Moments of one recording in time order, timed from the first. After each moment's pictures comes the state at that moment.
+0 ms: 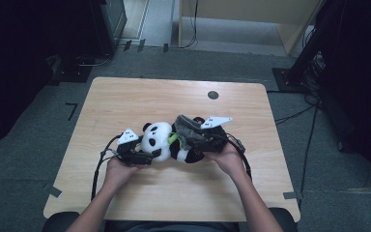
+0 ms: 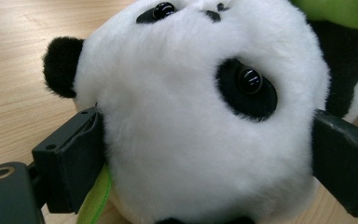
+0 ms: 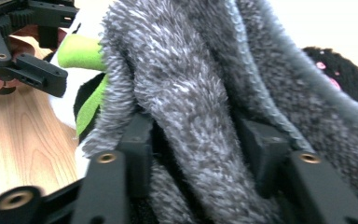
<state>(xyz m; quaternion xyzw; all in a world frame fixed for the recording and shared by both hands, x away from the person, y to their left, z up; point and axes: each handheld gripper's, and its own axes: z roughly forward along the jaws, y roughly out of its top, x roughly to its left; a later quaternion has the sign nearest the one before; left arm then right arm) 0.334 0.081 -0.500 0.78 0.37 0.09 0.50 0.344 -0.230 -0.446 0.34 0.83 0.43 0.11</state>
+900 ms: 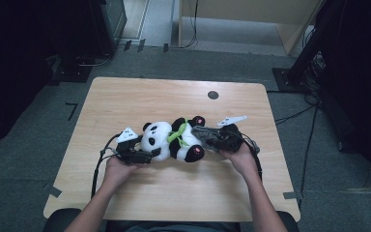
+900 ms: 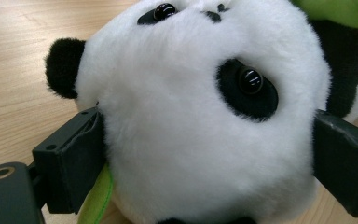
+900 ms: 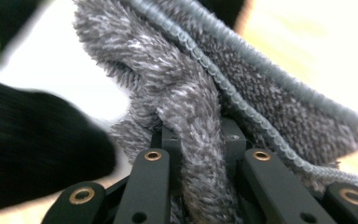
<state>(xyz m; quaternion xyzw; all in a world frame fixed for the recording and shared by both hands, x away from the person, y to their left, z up) 0.339 0.083 -0.499 0.78 0.37 0.08 0.50 0.354 -0.284 -0.464 0.43 0.82 0.36 0.07</state>
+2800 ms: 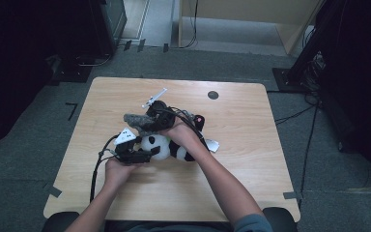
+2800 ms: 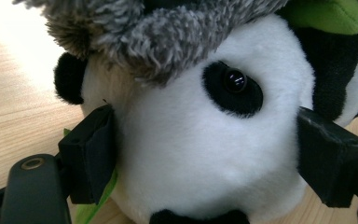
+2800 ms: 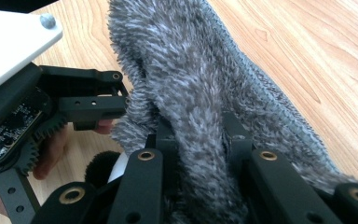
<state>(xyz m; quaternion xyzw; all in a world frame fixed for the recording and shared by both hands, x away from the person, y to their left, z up) 0.334 0.085 -0.499 0.77 0.37 0.09 0.52 0.412 -0.077 -0.406 0.27 0.90 0.33 0.03</state>
